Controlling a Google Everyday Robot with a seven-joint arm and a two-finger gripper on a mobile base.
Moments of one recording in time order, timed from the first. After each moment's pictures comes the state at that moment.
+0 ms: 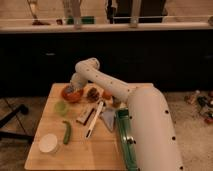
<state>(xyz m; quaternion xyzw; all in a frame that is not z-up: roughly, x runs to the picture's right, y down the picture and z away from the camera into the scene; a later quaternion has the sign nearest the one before) -0.200 -0.007 0.920 -0.14 -0.30 -0.24 0.91</state>
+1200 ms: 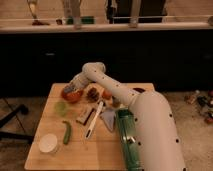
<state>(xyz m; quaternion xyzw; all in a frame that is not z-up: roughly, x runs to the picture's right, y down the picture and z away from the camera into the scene) -0.208 -0.007 0.923 -0.11 -0.39 -0.22 0.89</state>
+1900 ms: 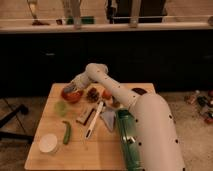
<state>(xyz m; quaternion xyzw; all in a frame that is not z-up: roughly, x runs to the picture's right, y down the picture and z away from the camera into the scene) -0.208 -0.009 0.927 -0.10 -0.41 -0.19 0.88</state>
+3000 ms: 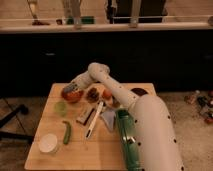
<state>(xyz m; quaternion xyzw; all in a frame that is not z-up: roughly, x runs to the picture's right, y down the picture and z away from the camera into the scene) -0.208 -0.009 0.927 -0.11 -0.44 -0.19 0.87</state>
